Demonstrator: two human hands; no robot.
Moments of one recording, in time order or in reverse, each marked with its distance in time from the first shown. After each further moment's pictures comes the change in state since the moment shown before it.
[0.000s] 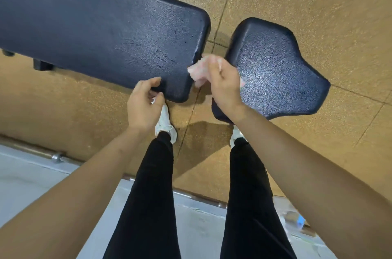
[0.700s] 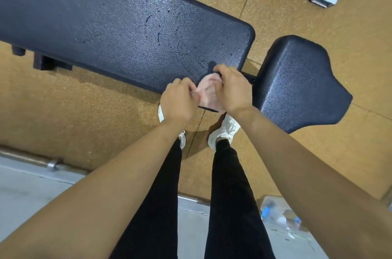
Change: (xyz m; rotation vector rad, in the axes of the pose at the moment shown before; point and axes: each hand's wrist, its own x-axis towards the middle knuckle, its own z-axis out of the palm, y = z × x) left_hand 0.057 -0.014 -0.031 0.311 -0.189 0.002; right_hand 0.015 -0.015 0.091 -1.063 -0.112 -0.110
